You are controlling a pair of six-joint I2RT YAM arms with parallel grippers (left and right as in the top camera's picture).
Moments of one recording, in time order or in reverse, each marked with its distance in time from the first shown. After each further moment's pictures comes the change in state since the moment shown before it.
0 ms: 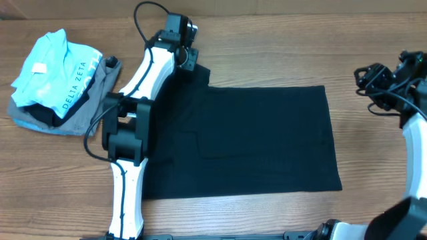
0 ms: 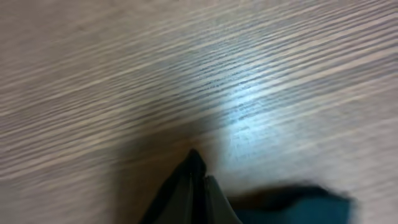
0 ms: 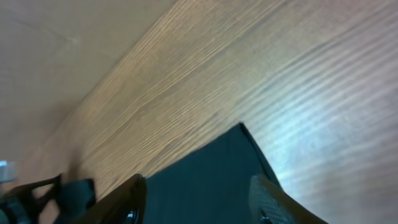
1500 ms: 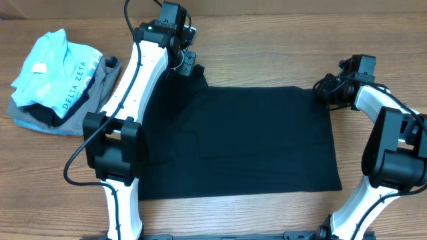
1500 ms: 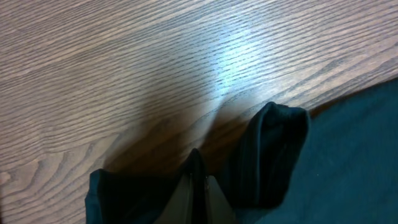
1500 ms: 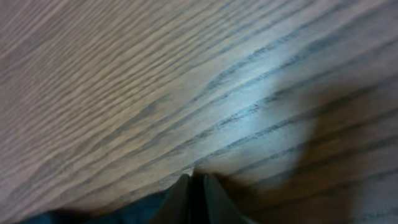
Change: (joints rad) left arm -0.028 -0.223 0.000 -0.404 0.004 -0.004; right arm 0.171 0.530 0.028 0.267 0.129 -0.048
